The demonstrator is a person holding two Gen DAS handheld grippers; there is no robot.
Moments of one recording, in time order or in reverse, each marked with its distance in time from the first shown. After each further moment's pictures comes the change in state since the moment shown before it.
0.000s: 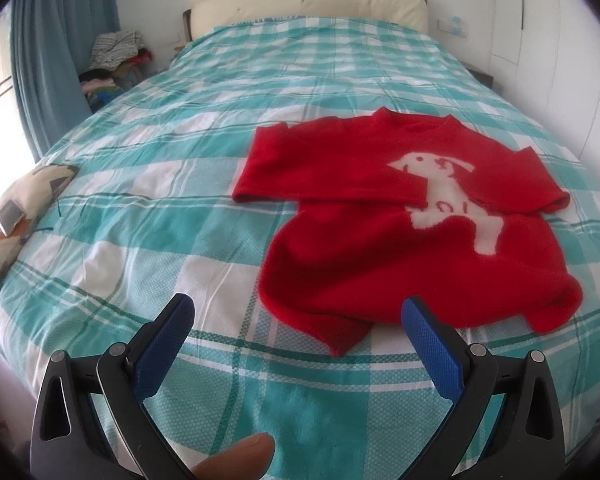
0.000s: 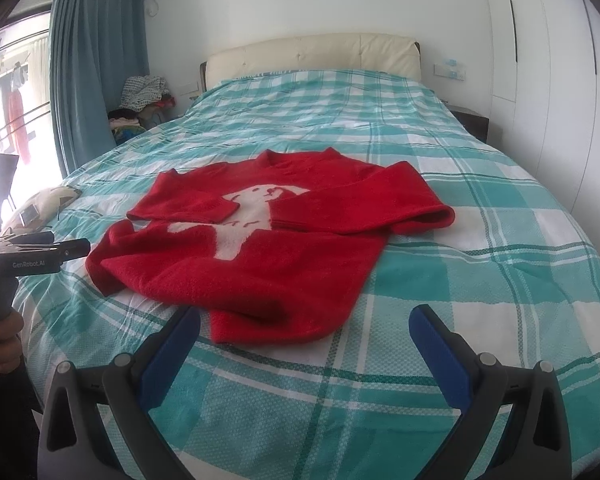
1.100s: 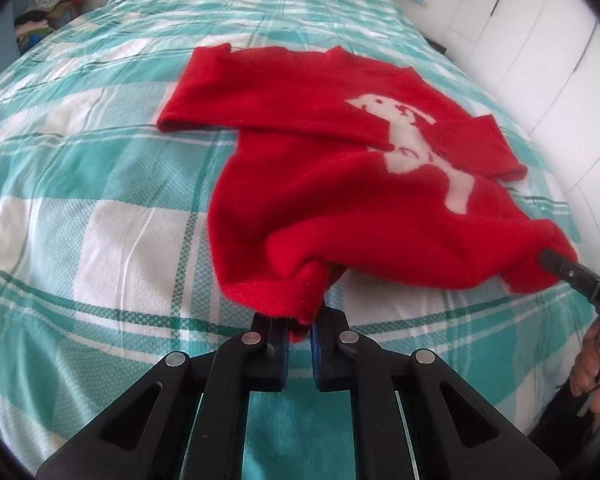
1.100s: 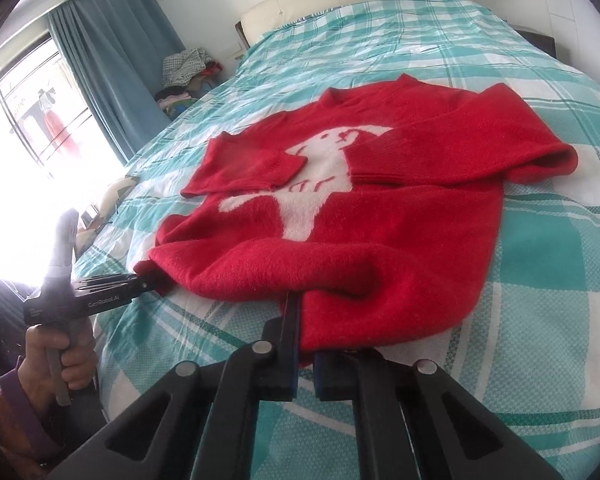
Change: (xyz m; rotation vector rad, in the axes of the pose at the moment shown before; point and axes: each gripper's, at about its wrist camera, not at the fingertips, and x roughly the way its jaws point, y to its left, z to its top) left arm 0.040 0.021 -0.007 -0.016 0.201 -0.358; right arm 0.061 0.001 0.021 0.143 0.241 0.349
